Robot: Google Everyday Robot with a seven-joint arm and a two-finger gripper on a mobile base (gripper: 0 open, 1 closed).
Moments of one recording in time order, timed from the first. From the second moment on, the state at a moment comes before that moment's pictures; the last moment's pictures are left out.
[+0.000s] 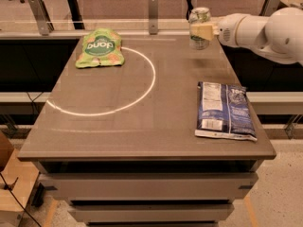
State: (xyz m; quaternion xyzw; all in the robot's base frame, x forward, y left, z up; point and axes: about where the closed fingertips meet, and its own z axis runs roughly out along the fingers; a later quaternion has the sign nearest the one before) arm 0.785 -0.183 0.958 -0.25 0.73 0.16 0.61
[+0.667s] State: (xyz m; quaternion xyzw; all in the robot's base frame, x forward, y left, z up) arm 0.728 -0.201 0.967 -0.25 0.73 0.17 0.61
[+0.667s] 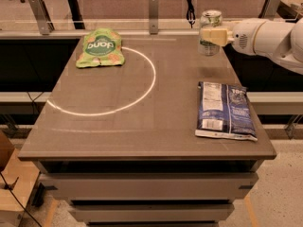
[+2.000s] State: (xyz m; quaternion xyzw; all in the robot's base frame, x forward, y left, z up) arm 0.685 -0.221 0.919 -0.22 0.75 0.18 0.60
